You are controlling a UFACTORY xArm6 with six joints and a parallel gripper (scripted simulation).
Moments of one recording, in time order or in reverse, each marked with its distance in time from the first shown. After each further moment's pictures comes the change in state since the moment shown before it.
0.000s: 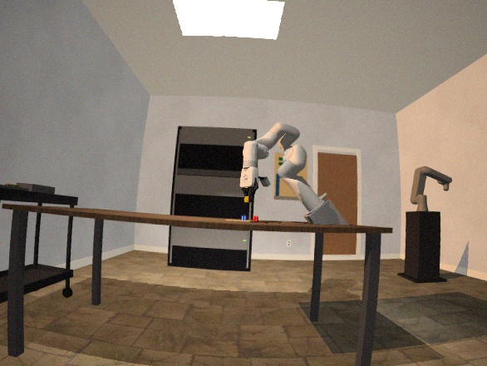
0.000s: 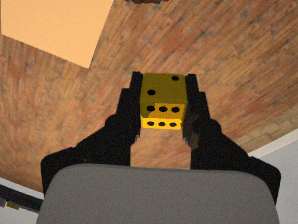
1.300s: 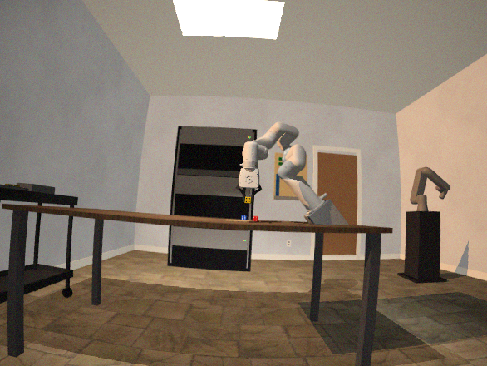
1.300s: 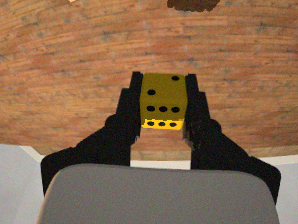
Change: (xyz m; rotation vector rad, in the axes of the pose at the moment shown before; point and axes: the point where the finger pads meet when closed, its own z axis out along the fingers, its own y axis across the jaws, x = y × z) arm -0.003 -0.001 0.004 0.019 0.007 -0.833
